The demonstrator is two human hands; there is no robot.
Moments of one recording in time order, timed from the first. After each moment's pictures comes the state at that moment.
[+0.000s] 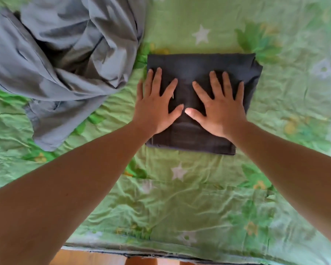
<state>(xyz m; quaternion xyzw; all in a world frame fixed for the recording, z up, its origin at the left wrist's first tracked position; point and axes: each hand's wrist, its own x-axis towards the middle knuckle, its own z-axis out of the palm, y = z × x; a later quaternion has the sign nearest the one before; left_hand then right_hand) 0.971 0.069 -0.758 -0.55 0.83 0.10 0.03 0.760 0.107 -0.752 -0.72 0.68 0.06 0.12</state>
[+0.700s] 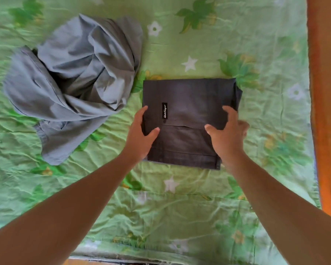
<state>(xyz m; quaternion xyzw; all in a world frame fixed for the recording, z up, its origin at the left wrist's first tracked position) 0.983 0.103 -0.714 -0.65 0.51 0.51 -0.24 0.746 0.133 -0.709 -0.32 0.84 -0.22 0.38</state>
